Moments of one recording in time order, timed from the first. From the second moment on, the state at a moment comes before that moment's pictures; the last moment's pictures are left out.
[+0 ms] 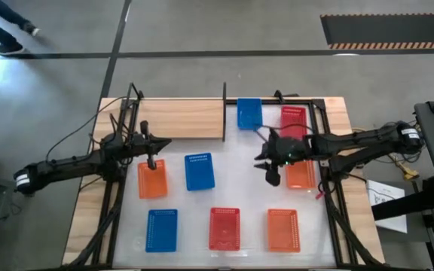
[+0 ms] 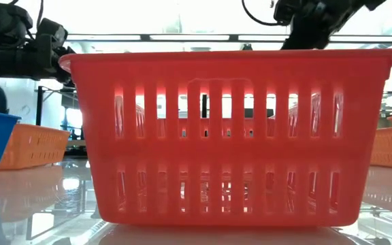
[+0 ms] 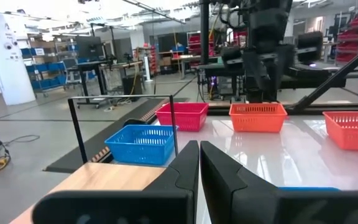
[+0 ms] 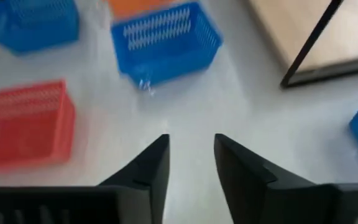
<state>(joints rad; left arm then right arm) 0.39 0.42 0.00 0.44 0.13 0.09 0.06 1.15 0.82 -0.40 0.06 0.23</state>
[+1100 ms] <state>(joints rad) 0.17 0.66 0.16 0.40 0.09 0.06 0.36 1.25 0.57 0.17 0.39 0.18</state>
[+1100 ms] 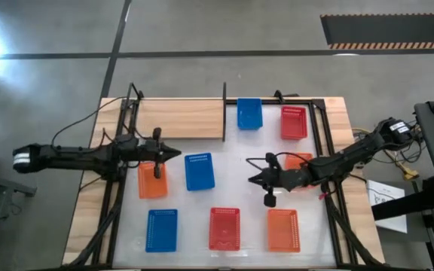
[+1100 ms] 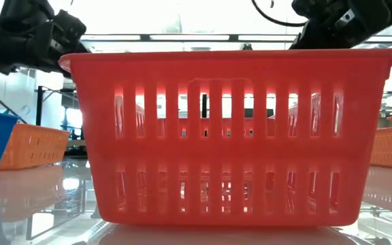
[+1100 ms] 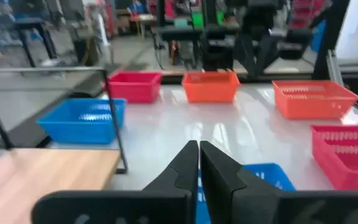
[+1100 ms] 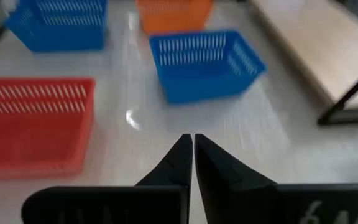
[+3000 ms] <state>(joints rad) -0.24 1.74 1.15 -0.70 -0.14 -0.20 0.34 1.17 0.48 0.27 0.44 0.08</state>
